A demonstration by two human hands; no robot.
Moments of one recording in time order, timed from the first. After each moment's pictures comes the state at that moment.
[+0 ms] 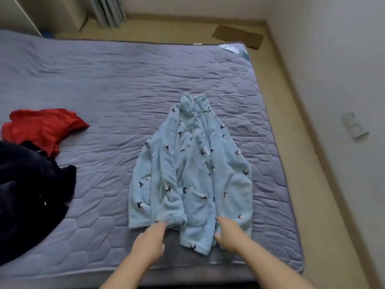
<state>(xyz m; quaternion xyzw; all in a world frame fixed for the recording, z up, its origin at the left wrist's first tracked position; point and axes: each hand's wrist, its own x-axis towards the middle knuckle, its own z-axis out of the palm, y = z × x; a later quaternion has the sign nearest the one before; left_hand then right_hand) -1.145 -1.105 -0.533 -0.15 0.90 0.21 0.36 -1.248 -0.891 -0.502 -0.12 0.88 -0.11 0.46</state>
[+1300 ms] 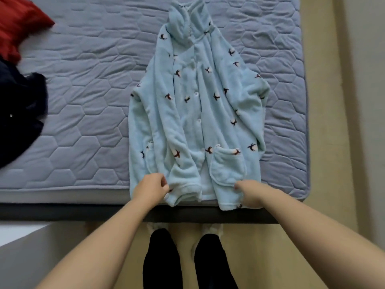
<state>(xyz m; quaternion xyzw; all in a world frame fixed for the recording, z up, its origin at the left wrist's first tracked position) -1.079 -1.057 -0.637 -0.27 0.86 0.26 0.35 -1.203 -0.792 -0.610 -0.21 0.78 0.11 0.58</state>
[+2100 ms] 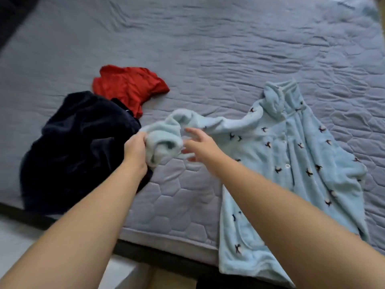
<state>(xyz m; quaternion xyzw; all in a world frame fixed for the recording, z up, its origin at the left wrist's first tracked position) -1.157 -1.416 -0.485 -0.56 0.43 0.69 -0.17 -1.245 -1.278 -0.488 -0.05 0.66 -0.56 0.49</state>
